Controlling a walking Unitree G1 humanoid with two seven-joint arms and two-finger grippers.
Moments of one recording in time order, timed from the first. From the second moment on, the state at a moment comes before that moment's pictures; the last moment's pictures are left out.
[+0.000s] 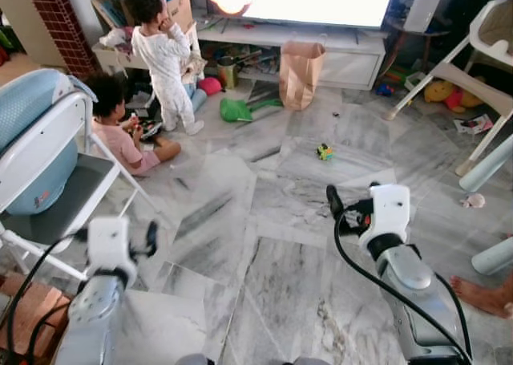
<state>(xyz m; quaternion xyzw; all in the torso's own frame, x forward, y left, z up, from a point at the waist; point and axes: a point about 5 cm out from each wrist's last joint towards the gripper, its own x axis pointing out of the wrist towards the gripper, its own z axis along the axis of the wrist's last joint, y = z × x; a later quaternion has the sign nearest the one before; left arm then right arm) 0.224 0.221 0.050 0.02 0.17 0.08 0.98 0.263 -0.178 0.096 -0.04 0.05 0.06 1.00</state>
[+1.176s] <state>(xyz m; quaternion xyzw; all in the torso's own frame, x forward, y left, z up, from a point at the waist) 0.193 0.220 0.089 0.12 0.05 0.10 0.99 0.246 -0.215 0.124 -0.11 0.00 0.00 0.99</state>
